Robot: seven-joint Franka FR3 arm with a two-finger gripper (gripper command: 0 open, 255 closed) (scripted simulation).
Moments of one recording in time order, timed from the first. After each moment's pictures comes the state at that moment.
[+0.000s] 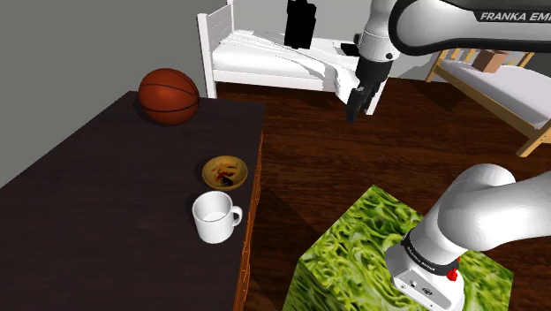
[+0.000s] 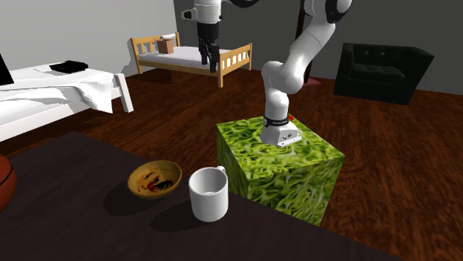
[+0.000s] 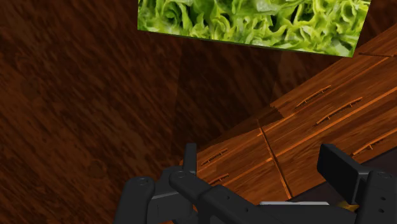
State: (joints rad) arm -0.02 -0.74 0.07 -2.43 -0.06 1.70 -0.09
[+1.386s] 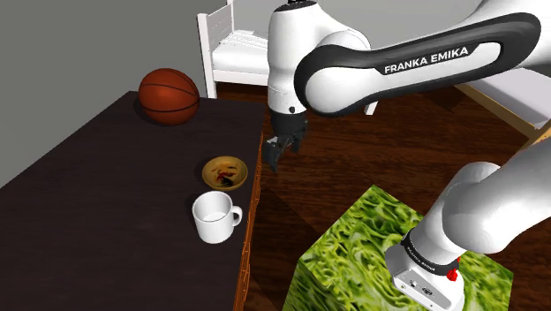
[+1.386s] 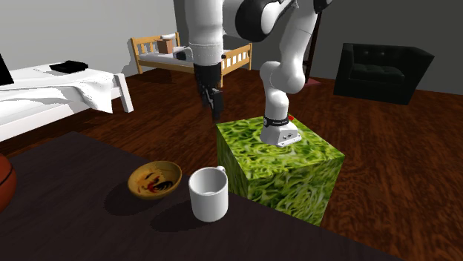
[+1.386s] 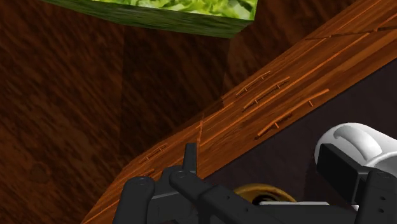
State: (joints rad) arm 0.09 -0.33 0.42 -2.28 0.09 1.93 0.33
